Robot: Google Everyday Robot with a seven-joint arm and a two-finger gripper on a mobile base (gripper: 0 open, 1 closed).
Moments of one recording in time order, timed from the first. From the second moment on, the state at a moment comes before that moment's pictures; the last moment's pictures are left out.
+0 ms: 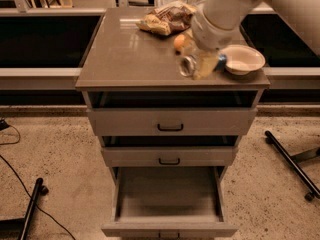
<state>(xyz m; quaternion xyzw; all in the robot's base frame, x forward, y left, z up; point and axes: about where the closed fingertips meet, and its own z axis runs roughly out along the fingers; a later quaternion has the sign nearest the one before) 0.609 -0.084 0.911 -0.83 0.52 -0.06 0.20</state>
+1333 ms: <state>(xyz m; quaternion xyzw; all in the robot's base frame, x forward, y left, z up) 0.577 -0.104 0.752 -0.71 0.64 0.15 0.26</state>
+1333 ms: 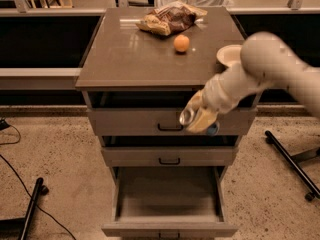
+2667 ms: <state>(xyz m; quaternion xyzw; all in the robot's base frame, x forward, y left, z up) 0.518 -0.071 0.592 -0.48 0.66 0.36 0.44</state>
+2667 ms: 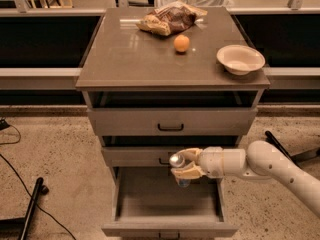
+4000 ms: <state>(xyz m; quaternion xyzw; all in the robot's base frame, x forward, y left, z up) 0.589 -0.032 0.343 -0.48 0.73 0.28 0.40</state>
